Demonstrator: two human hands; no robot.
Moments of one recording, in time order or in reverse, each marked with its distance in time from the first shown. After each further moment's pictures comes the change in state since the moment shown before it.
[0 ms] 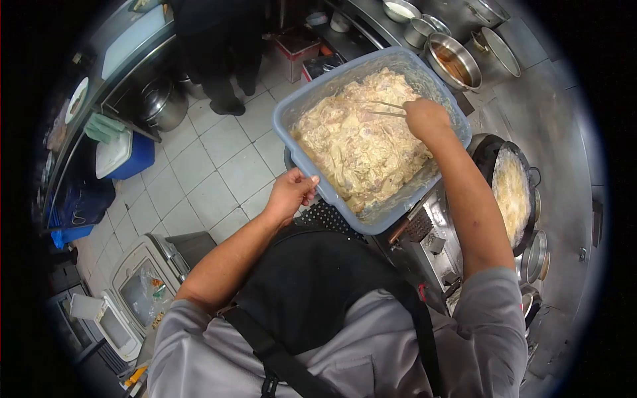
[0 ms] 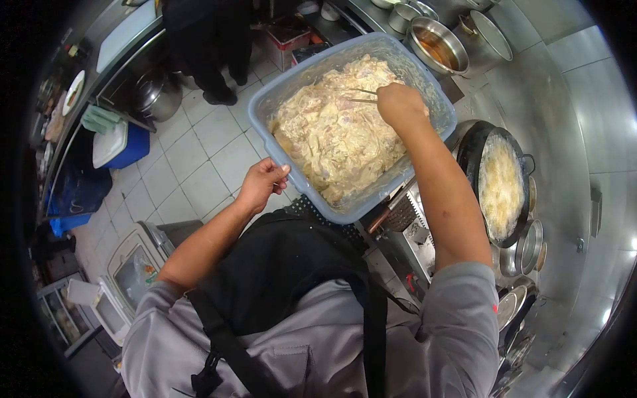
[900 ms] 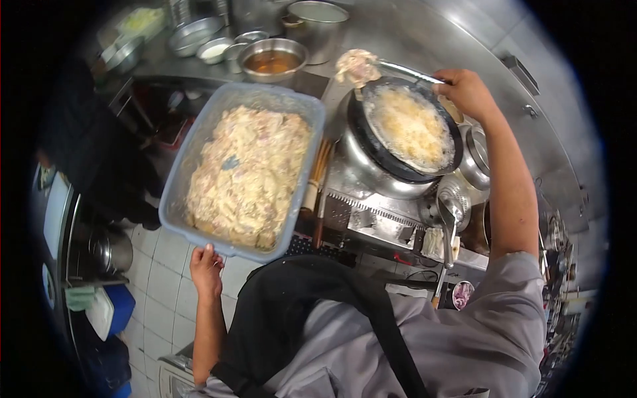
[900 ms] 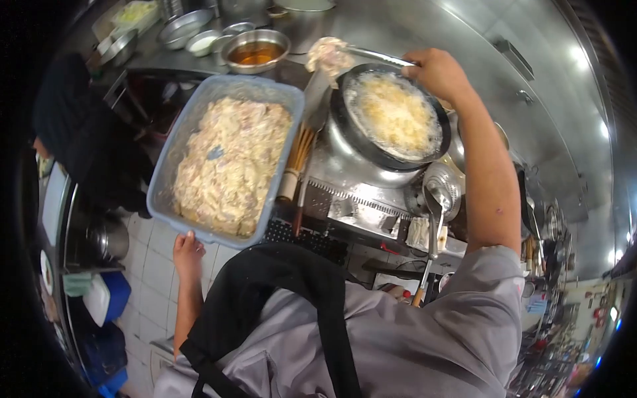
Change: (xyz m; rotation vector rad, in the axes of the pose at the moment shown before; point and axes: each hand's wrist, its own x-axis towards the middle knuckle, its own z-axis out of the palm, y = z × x) left_hand -0.001 -0.021 0.010 -0.079 0.099 0.139; right_hand -0.303 0.285 -0.068 0.446 0.310 0.540
